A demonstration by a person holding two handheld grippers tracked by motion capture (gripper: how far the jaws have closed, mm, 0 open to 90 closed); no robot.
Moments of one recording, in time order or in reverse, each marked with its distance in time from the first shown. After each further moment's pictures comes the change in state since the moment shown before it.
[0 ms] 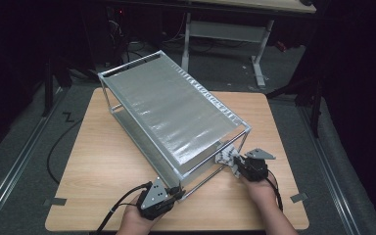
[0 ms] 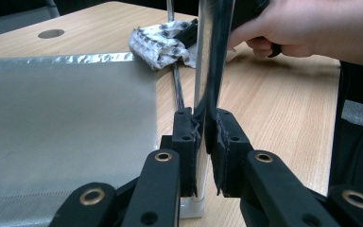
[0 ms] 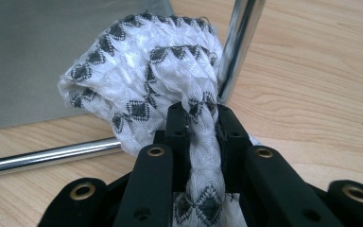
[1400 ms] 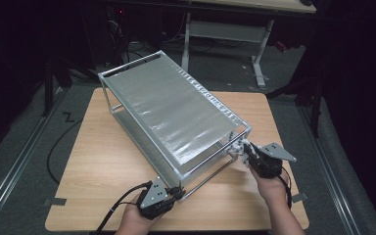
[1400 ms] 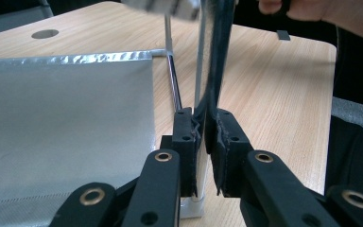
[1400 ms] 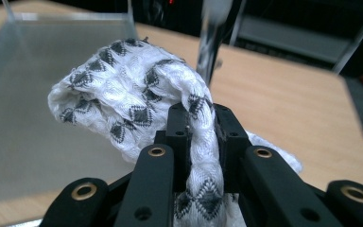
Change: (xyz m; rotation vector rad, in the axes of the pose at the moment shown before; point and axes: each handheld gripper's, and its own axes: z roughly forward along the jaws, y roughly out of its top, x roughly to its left) left arm 0.002 0.000 0.001 0.002 -0.020 0.004; right arm -0.003 0.029 -0.050 -0.221 -0.059 -0.015
